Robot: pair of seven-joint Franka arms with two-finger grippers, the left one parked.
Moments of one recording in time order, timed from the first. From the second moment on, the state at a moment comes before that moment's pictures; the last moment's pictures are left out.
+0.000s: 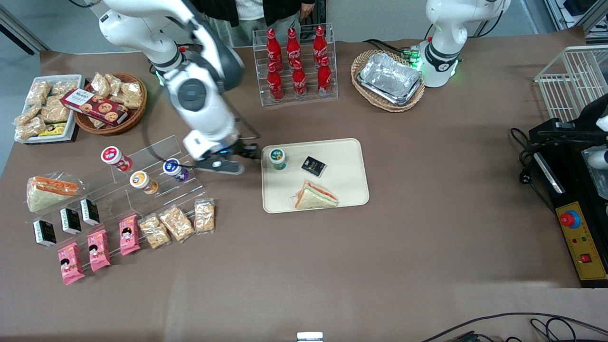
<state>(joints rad) 0.57 0.10 -0.03 -2.04 0.09 2.14 0.68</state>
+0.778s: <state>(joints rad) 0.07 0.00 -0.05 -1.95 0.02 1.99 0.08</state>
